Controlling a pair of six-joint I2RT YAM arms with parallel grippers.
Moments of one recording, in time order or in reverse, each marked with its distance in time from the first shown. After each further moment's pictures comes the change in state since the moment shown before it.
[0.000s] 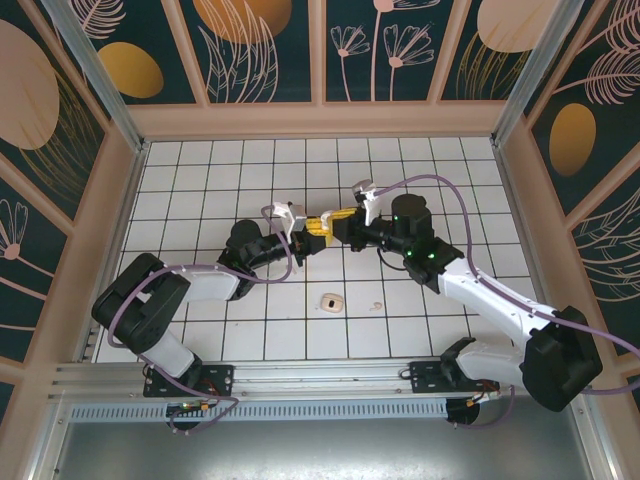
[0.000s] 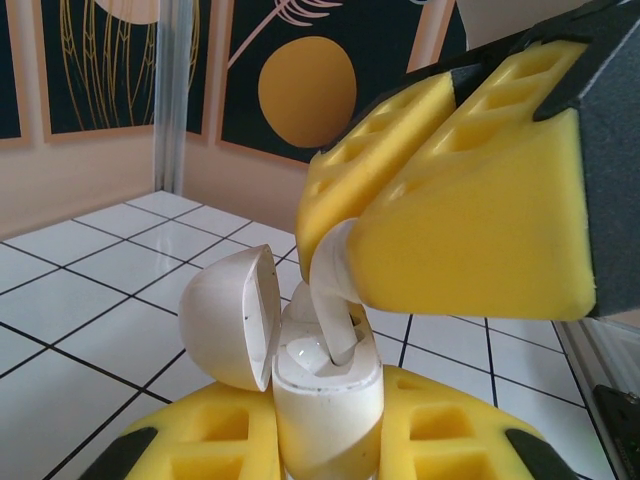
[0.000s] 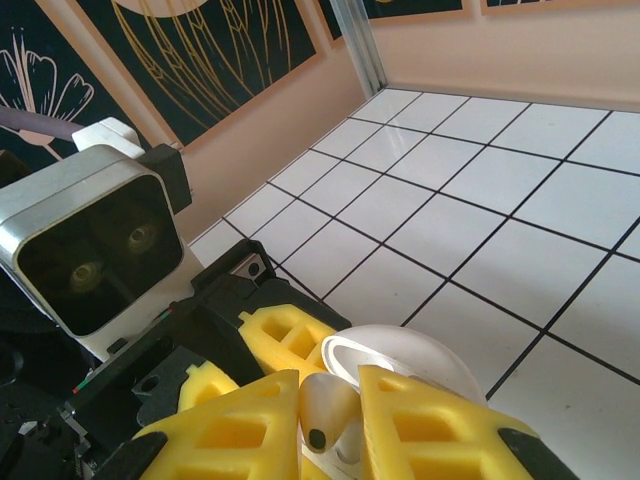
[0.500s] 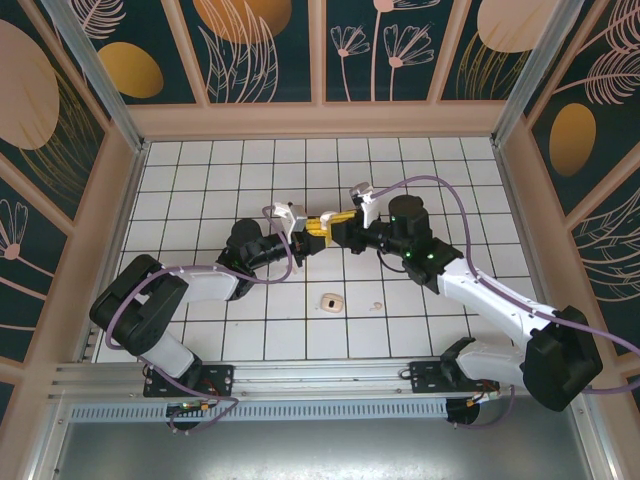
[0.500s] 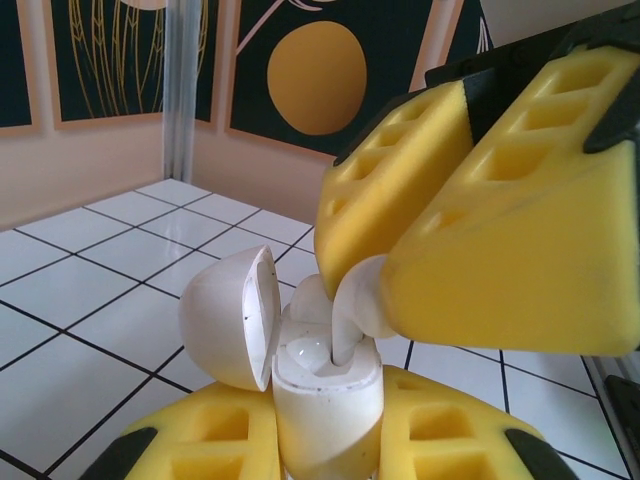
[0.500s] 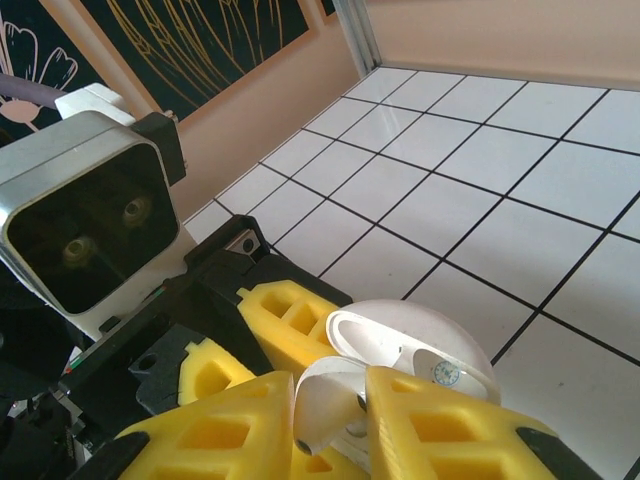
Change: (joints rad) left arm -0.002 -0.011 0.000 -0.045 -0.014 0.027; right arm 0.013 0.000 0.004 -0.049 0.018 -0.021
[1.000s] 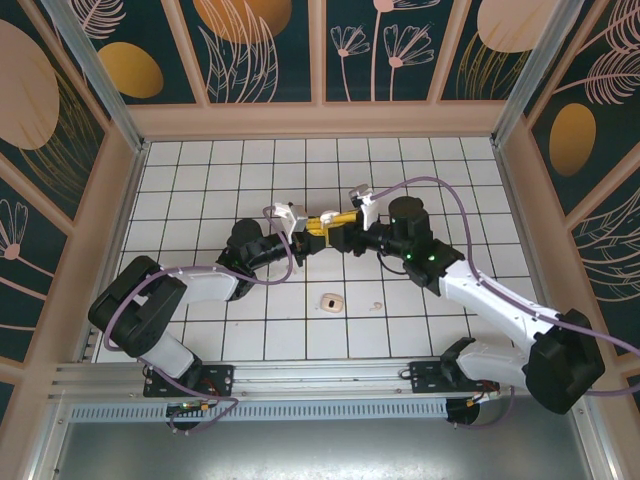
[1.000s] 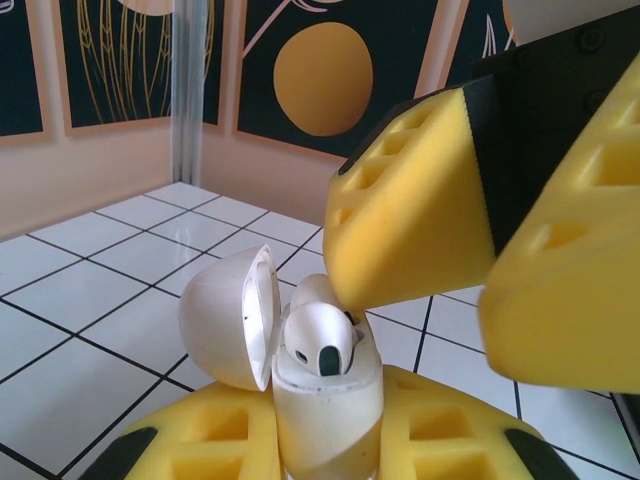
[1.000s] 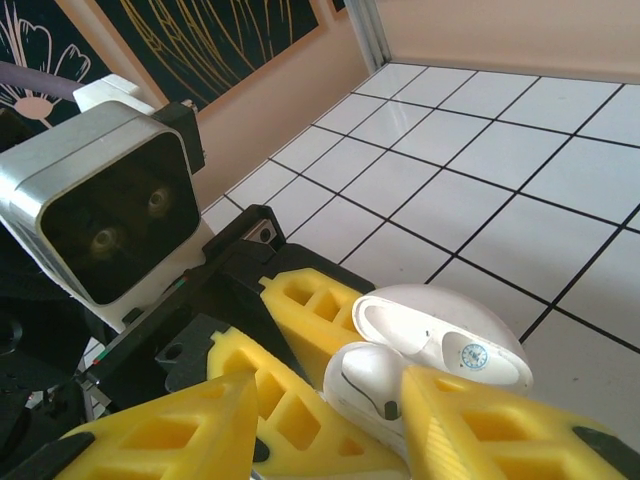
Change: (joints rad) left arm -0.005 -0.013 0.002 -0.018 -0.019 0.024; right arm 0.011 -0.025 0.000 -0.023 -0.001 0.008
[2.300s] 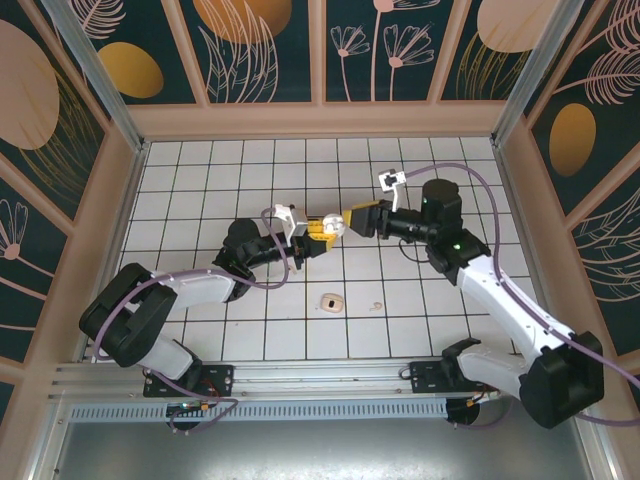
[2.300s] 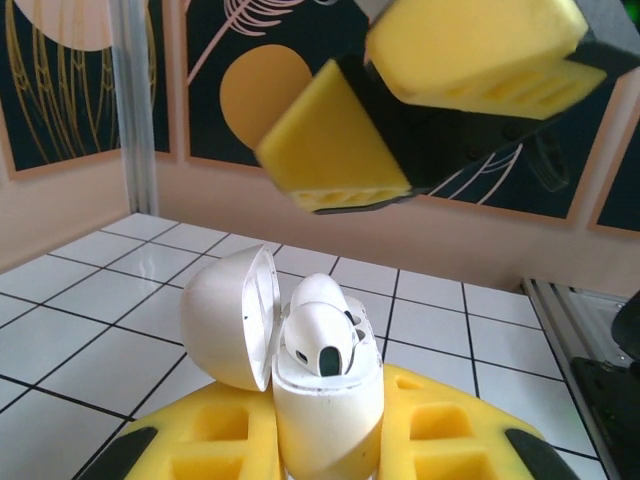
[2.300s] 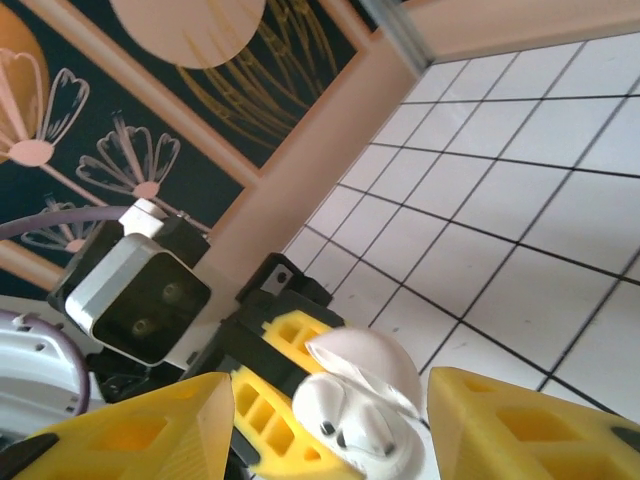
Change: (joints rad) left arm -0.012 -0.061 0.006 -0.030 0.095 0.041; right arm -0.217 -0.037 0.077 -0.077 -0.341 0.248
